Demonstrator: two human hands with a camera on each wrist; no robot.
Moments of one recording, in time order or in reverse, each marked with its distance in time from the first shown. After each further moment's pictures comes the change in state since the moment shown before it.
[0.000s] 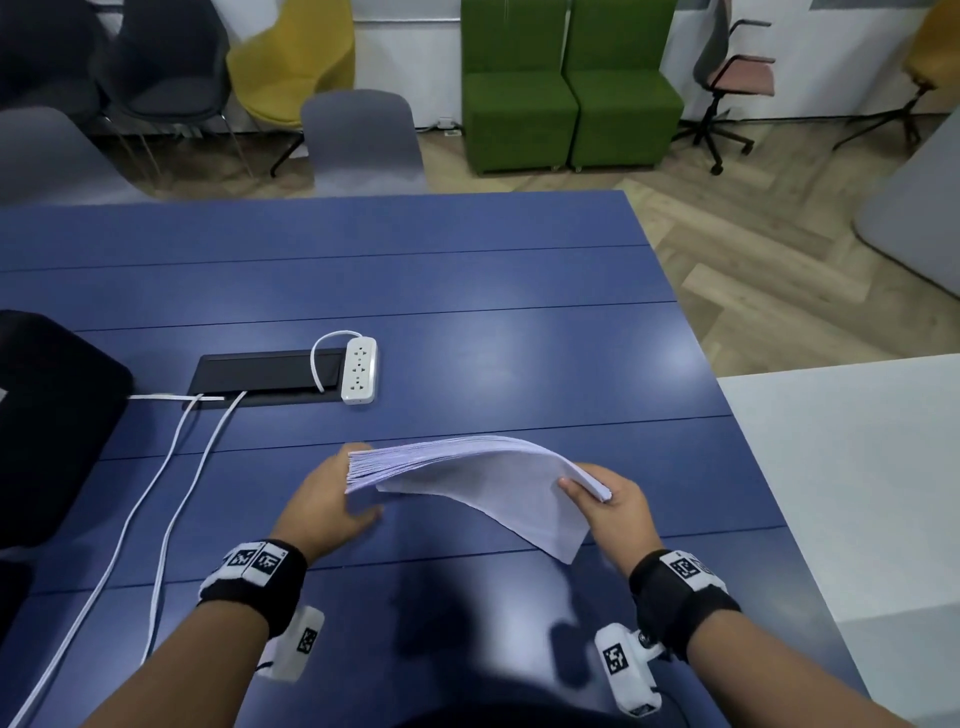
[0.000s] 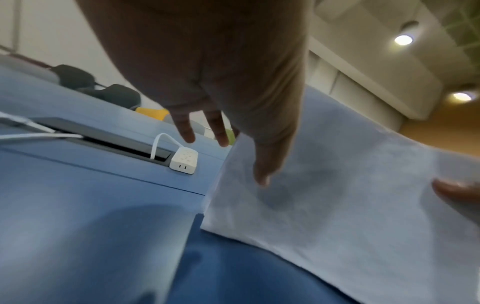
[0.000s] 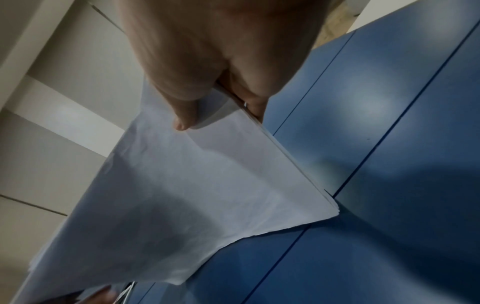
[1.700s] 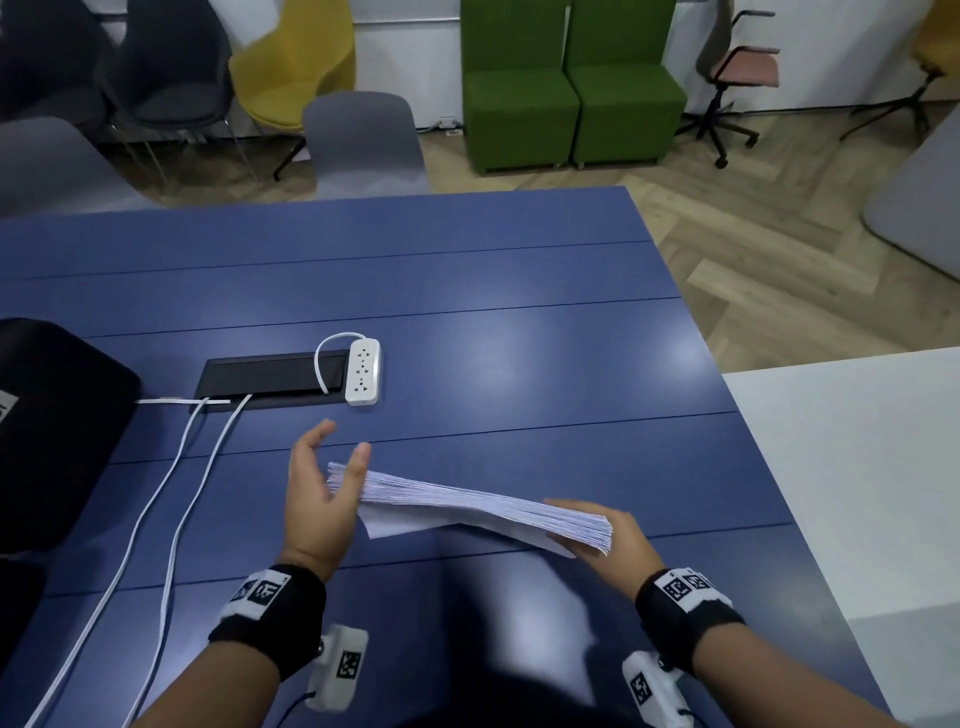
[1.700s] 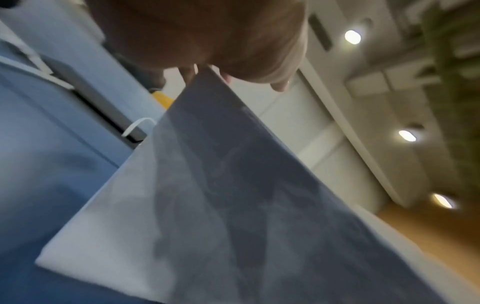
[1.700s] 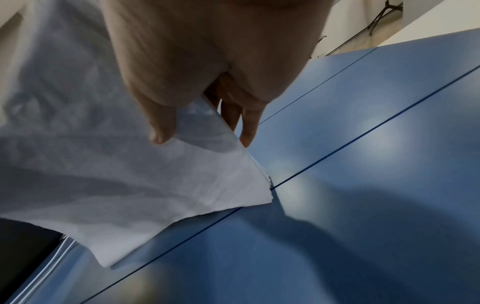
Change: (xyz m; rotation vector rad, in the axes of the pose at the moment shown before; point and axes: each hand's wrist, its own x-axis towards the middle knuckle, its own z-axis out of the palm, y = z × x) left_hand -0.019 0.054 0.003 -0.479 0.565 -0.170; right_hand -0.018 0.035 -0.009 -0.339 -0.270 -0.046
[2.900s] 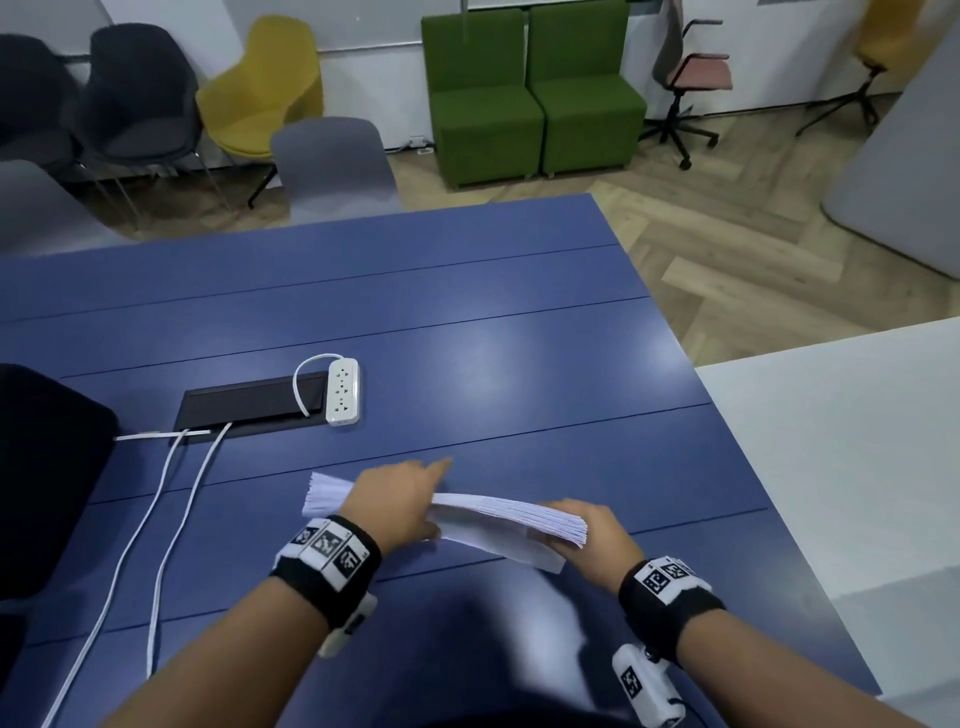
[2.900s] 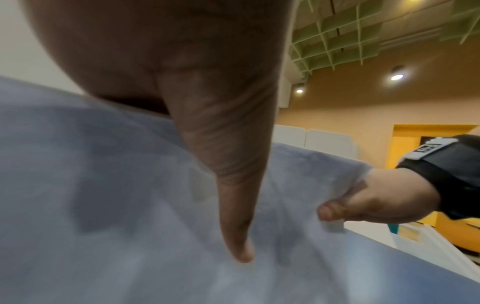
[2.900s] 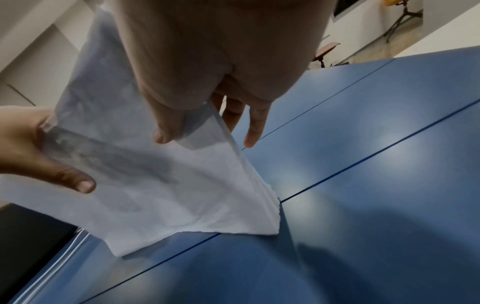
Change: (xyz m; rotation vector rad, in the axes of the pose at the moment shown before) left_hand 0.019 0.057 0.070 1.223 -0.875 0.430; right_hand 0.000 -0.017 -0.005 -0.035 -0.010 -0.024
